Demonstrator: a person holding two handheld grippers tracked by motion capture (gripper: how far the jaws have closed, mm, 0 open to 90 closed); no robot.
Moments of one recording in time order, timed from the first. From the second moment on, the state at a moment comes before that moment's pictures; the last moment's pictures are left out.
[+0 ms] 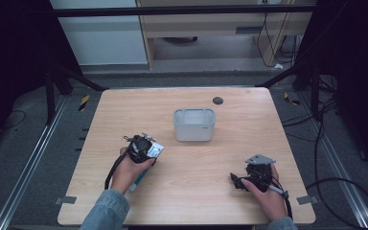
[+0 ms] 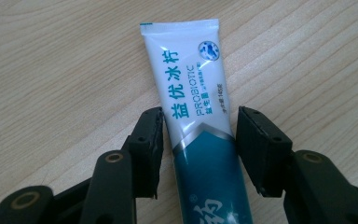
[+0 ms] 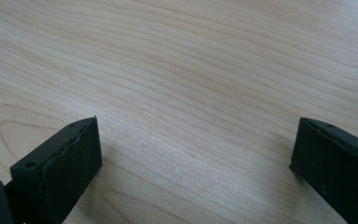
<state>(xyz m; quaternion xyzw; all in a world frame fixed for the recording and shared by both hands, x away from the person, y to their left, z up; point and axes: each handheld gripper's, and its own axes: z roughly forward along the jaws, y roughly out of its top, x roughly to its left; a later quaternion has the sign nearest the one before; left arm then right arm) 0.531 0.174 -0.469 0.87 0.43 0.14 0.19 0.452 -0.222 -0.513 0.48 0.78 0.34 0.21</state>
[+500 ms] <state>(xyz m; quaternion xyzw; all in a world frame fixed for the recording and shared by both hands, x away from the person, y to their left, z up) 0.533 0.171 -0.471 0.87 0.43 0.12 0.18 0.452 -0.222 -0.513 0.48 0.78 0.33 0.21</state>
